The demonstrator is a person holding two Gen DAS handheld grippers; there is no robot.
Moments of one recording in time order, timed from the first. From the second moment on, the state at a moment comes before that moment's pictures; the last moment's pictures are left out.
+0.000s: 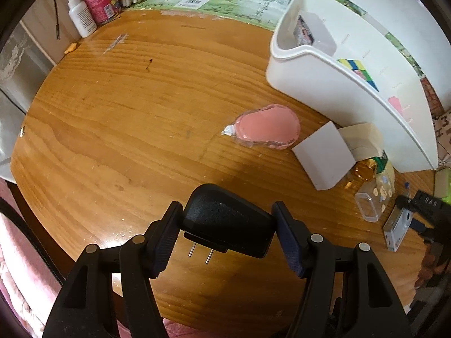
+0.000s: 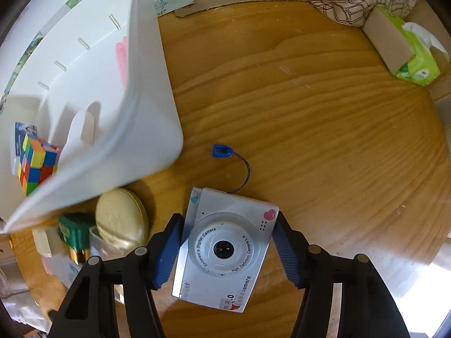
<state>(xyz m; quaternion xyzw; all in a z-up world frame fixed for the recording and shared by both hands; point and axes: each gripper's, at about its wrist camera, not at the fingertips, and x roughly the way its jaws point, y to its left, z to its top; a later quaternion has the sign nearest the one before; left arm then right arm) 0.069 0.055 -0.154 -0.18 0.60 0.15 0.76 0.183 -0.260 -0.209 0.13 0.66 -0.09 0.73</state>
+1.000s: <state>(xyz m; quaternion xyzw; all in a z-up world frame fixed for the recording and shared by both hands) 0.080 0.044 -0.096 -0.15 0.50 0.12 0.85 0.112 -0.292 -0.130 0.11 0.49 -0.02 0.86</state>
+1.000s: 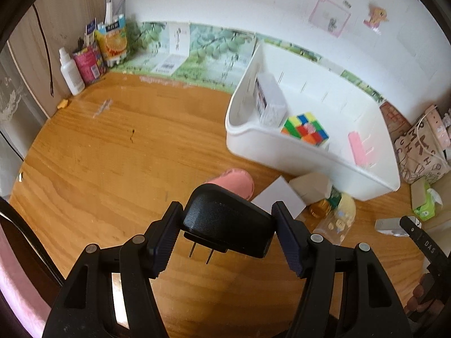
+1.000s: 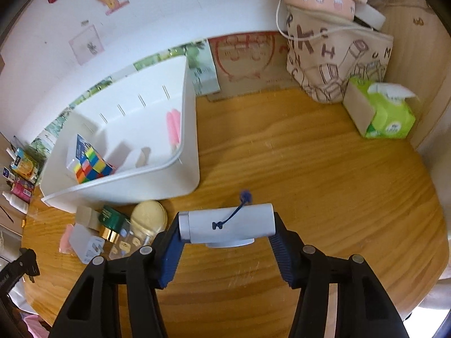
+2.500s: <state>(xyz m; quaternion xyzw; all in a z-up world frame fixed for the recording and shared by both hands) 0.172 0.015 -0.045 -0.11 0.32 0.04 0.94 0.139 -0.219 -0.047 -0.03 0.25 0.14 0.96</state>
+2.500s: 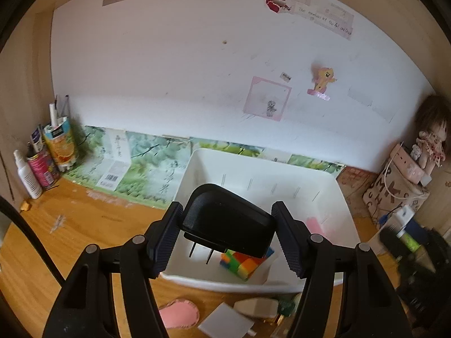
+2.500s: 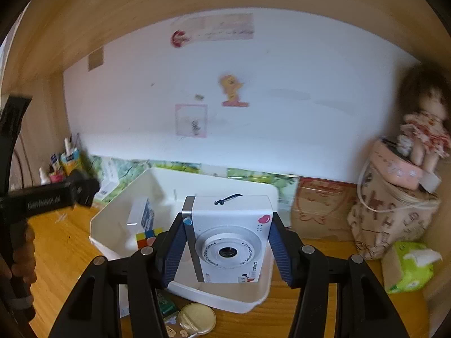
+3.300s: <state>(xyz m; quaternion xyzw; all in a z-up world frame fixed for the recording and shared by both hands) 0.214 -0.002 -0.077 -0.11 0.38 0.04 0.92 0.174 -0.203 -0.087 -0.04 0.30 0.20 0.93</state>
